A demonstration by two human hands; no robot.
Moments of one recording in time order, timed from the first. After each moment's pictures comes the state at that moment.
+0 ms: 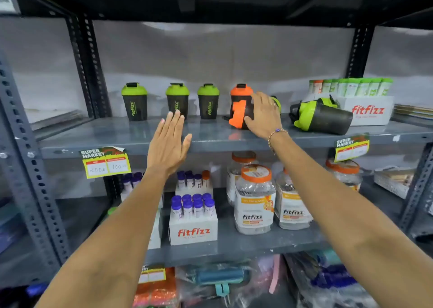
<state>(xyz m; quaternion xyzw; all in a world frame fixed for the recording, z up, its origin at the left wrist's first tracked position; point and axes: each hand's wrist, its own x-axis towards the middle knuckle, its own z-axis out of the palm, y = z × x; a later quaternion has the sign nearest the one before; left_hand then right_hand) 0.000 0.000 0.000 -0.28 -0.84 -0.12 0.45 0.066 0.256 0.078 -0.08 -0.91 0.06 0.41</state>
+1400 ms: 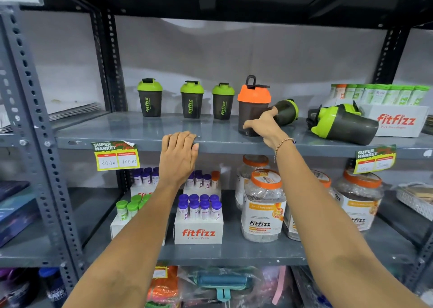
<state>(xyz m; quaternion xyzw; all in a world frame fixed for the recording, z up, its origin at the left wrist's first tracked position) -0.007 0.007 -0.040 -0.23 -0.78 -0.11 0.57 0.032 0.241 0.065 -0.11 -0.79 0.55 0.23</state>
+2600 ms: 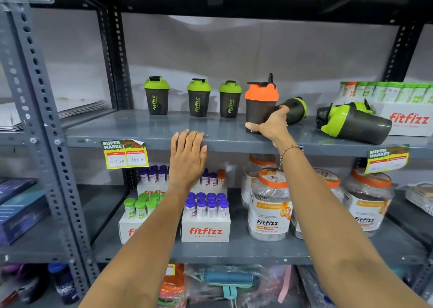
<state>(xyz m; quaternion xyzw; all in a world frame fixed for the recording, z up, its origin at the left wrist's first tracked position) -0.006 0.012 -0.053 -0.22 -0.79 -0.14 0.56 0.033 0.236 0.062 -0.16 -0.81 0.47 0.30</state>
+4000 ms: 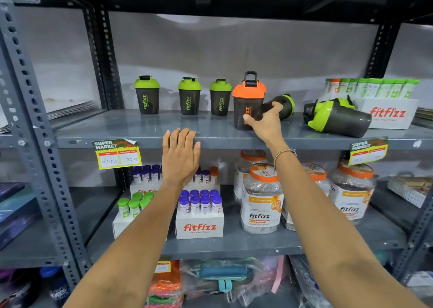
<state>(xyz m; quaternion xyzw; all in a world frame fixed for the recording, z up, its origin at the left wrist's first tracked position) 0.004 0.011 -0.046 -0.21 -0.82 -0.15 0.51 0.057 0.232 0.054 -0.12 -0.79 0.47 0.37</state>
